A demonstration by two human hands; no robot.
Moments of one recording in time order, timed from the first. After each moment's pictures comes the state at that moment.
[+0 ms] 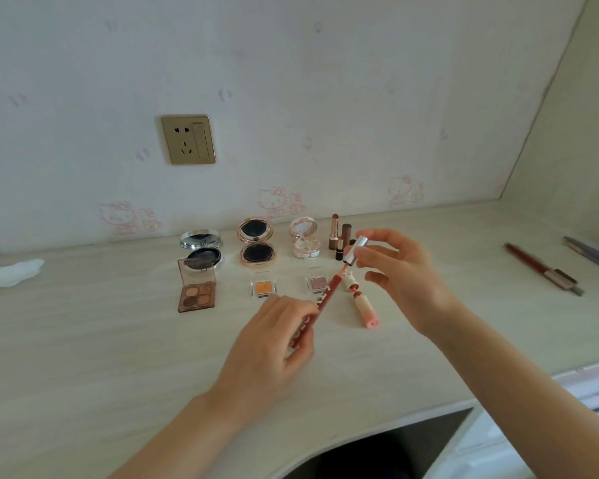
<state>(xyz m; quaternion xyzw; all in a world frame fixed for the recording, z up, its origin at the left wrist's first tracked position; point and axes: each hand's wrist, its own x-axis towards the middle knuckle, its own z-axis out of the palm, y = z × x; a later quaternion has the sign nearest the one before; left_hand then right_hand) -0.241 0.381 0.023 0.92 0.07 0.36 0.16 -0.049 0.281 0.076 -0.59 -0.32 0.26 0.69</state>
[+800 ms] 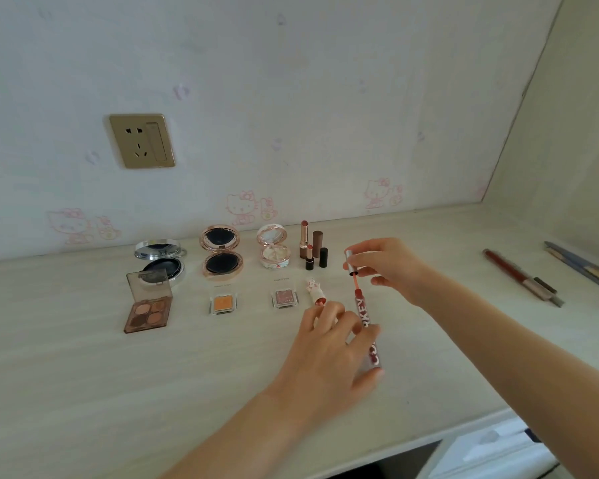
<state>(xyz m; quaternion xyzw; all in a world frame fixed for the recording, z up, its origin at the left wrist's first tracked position) -0.132 0.330 0.003 0.96 0.05 0.26 -0.04 0.053 0.299 0.065 -0.77 -0.29 0.28 0.50</state>
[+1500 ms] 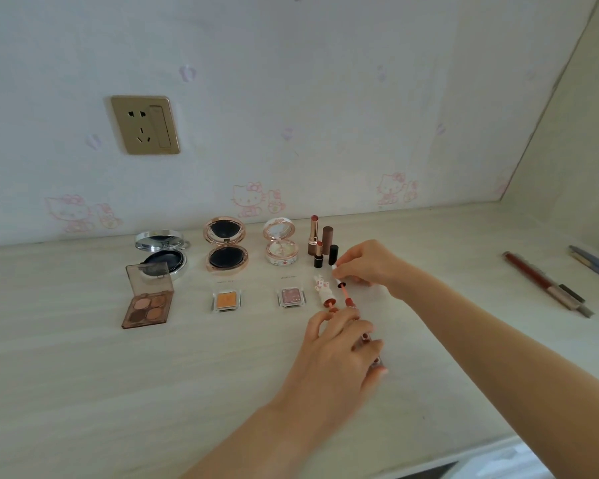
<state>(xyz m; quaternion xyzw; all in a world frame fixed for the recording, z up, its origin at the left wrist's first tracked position) -0.129 0.337 -0.009 0.96 0.06 0.27 0.01 0.058 0.346 0.044 -0.82 -0.34 0.27 0.38</state>
